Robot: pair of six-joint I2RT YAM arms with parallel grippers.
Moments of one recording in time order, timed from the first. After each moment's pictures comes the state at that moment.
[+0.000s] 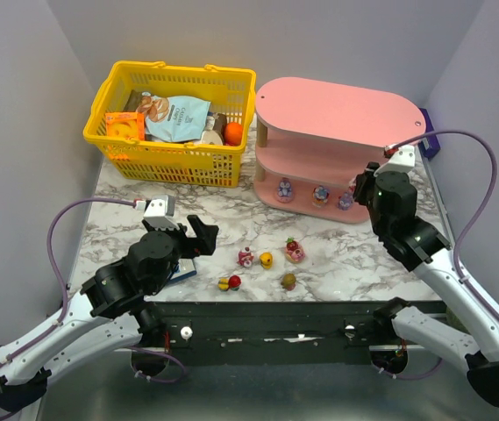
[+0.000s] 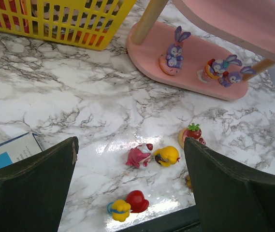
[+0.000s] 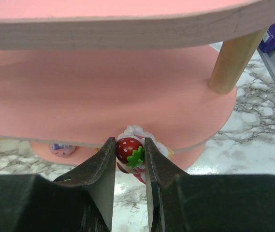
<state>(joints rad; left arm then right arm) -0.95 0.51 0.69 -0.53 -0.56 -0.63 0.52 0.88 0.90 -0.30 0.60 0.27</state>
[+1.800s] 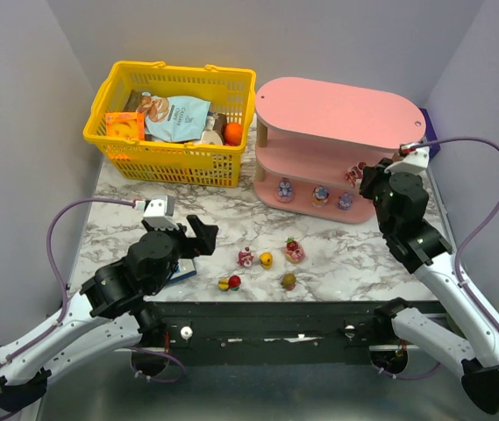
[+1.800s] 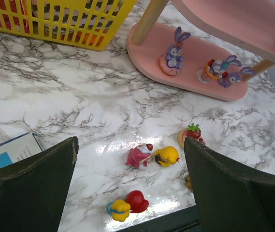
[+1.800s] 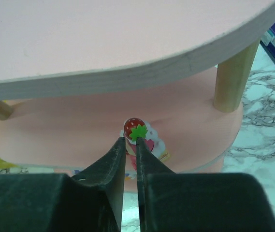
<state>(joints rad) -0.95 0.51 0.69 -0.53 -0.57 -0.64 0.42 0.87 0.85 -0.14 0.51 0.31</state>
